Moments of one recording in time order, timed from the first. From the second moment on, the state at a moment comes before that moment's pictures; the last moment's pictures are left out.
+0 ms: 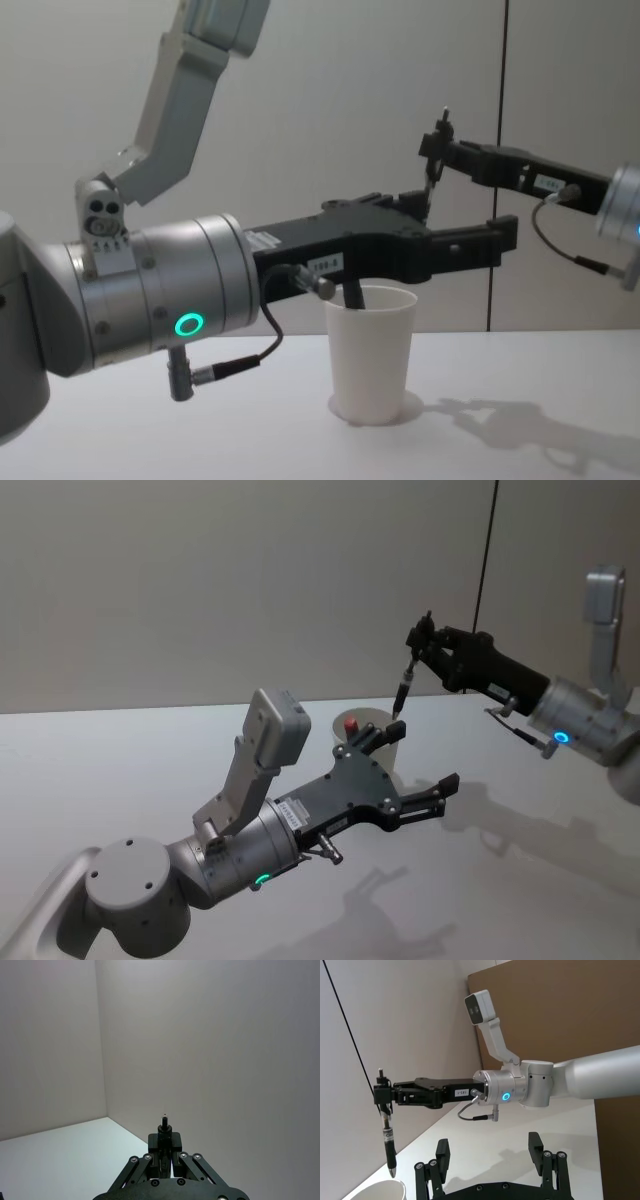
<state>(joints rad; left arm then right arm) -0.33 0.25 0.38 -1.51 -0.30 0.00 -0.67 0.91 0.15 -0.32 -0.50 0.59 -0.32 1.07</state>
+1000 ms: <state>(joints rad) -0.33 0.25 0.38 -1.51 -0.30 0.00 -0.67 1.07 0.05 -0.35 -0.15 0.58 -0.45 1.13</state>
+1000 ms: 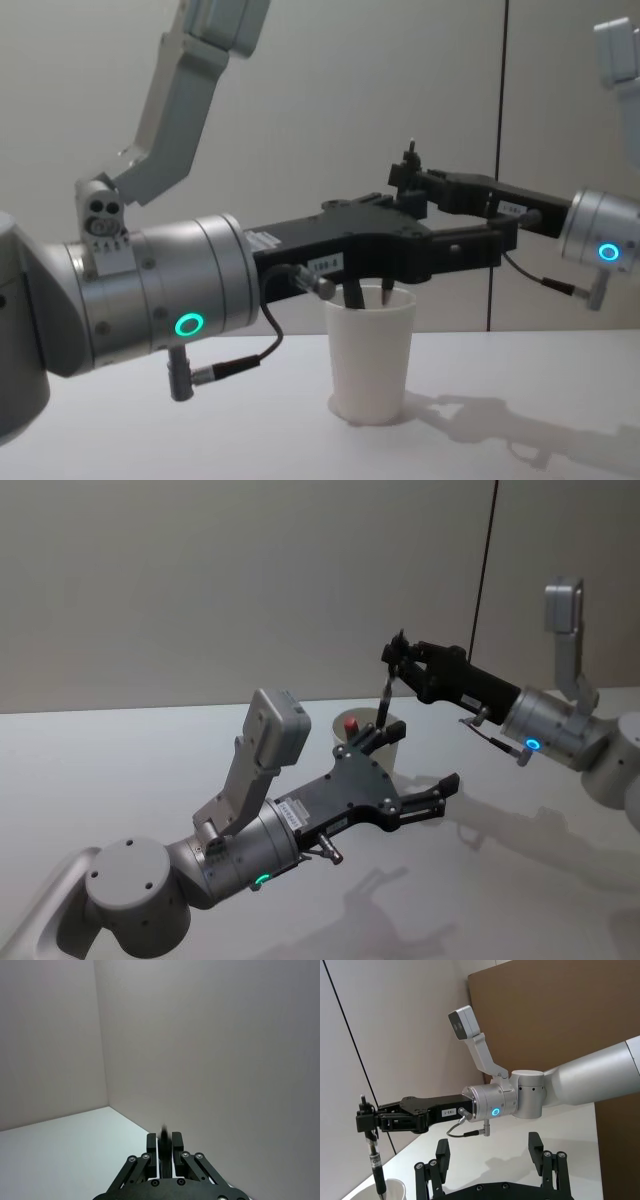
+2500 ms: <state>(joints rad) -0.33 0.25 0.38 -1.51 -0.30 0.00 -0.67 0.99 0.11 -0.29 -0.31 0.52 -0.42 1.08</state>
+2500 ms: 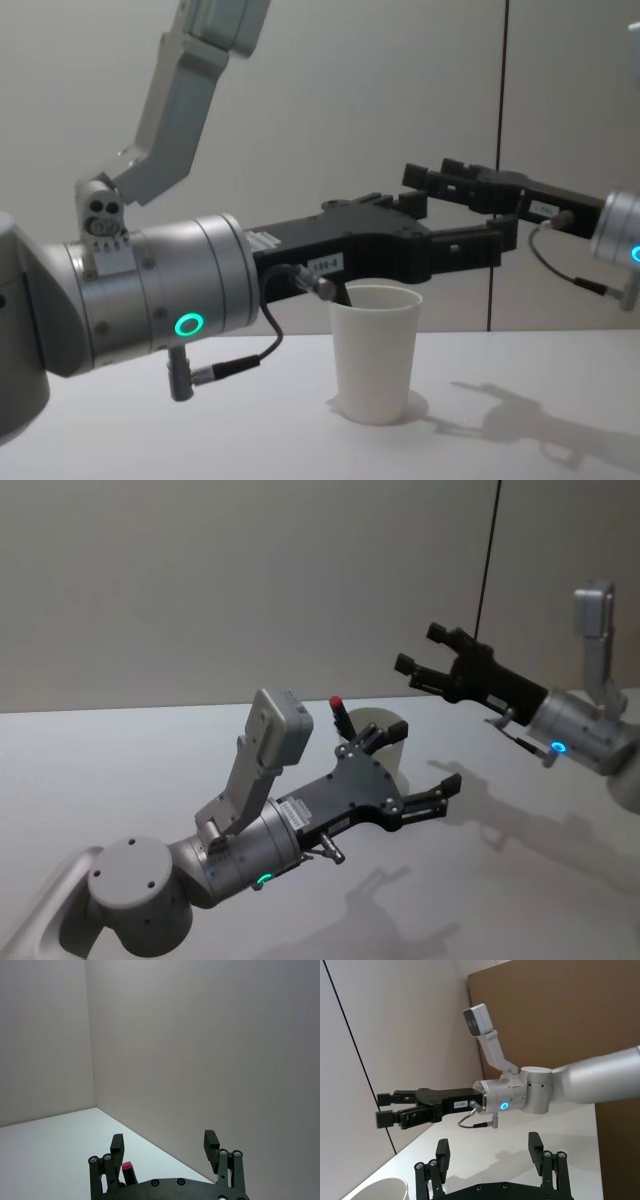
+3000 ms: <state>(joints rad) -0.33 0.25 0.38 -1.51 -0.30 0.00 -0.67 0.70 0.22 -0.26 -0.82 0.50 -0.24 0.94</state>
